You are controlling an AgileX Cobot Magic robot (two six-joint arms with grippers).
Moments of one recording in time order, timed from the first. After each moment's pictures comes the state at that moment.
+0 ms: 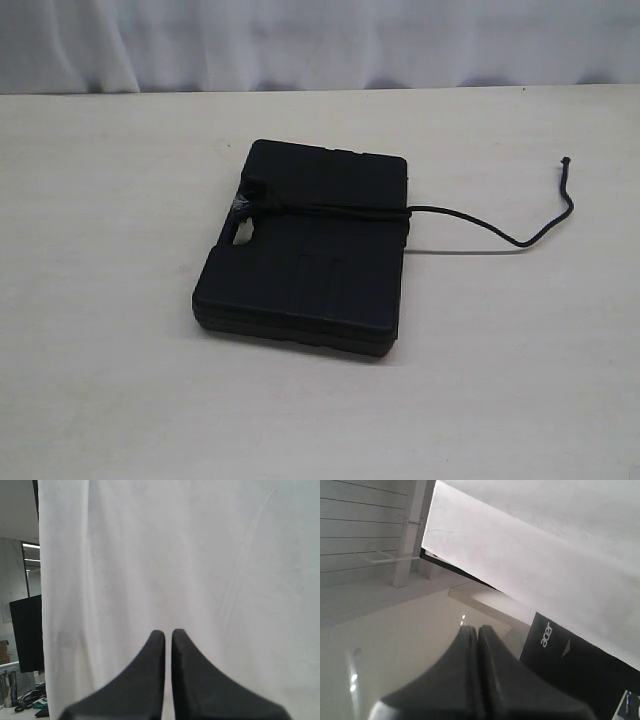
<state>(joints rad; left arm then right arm) 0.00 0.00 -0.49 -0.04 0.10 1.36 0.26 0.00 -0.29 -0.61 -0.02 0.80</state>
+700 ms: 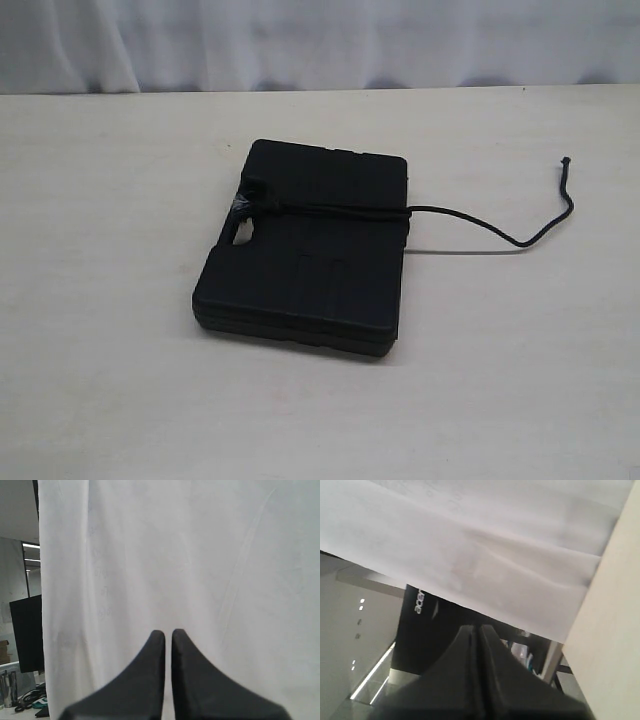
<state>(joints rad) 0.00 0.00 -0.06 -0.04 0.08 1.36 0.26 0.00 -0.29 -0.61 -0.02 0.80</state>
